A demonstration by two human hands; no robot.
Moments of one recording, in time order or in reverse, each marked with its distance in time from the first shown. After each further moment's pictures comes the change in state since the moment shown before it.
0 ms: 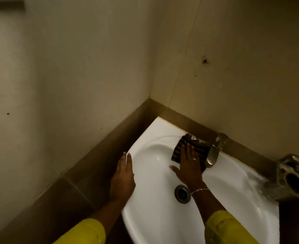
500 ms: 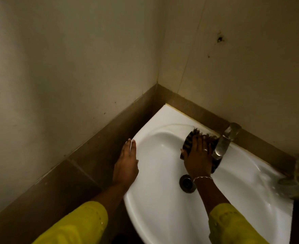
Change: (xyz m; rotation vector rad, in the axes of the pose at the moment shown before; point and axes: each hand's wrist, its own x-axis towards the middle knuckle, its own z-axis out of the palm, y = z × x) left_hand -0.003 0.008 -0.011 0.052 -0.049 -0.011; right_hand 0.001 0.016 0.018 -0.105 0.211 0.027
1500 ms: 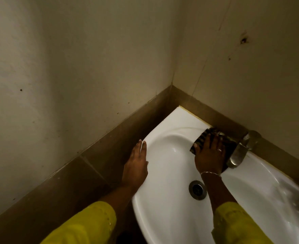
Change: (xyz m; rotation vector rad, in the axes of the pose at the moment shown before) left_hand -0.002 0.003 -0.006 -0.010 0.000 -0.017; right_hand 0.025 -0.008 0.008 0.101 0.053 0.107
